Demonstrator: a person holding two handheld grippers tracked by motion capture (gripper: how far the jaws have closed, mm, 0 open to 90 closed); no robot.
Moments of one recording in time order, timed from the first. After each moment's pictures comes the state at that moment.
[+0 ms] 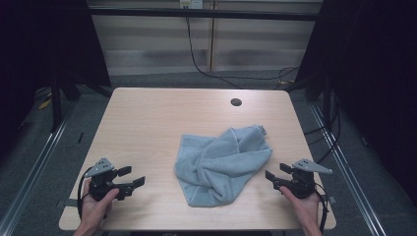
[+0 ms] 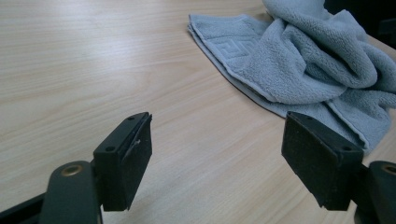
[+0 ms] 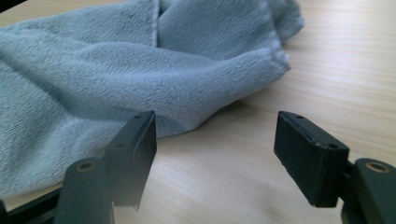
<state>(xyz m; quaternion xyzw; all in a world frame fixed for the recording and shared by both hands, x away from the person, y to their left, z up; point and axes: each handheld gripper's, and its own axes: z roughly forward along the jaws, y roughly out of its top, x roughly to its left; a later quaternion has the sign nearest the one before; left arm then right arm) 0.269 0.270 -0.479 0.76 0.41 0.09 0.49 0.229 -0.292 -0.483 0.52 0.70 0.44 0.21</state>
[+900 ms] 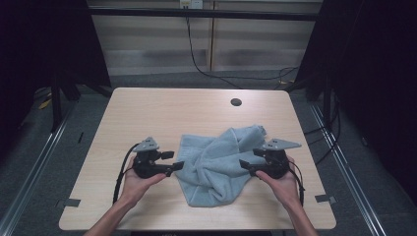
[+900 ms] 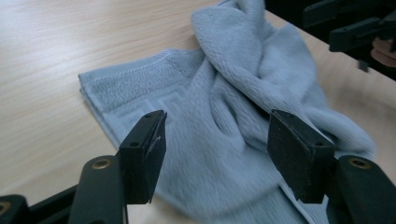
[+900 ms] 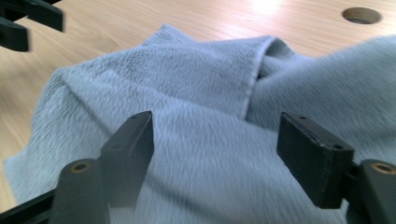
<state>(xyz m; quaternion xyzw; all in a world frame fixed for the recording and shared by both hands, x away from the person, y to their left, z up) 0.326 0.152 -0.457 0.81 0.32 0.04 0.50 0.281 -0.225 -0.444 0.43 0.77 0.43 0.16</state>
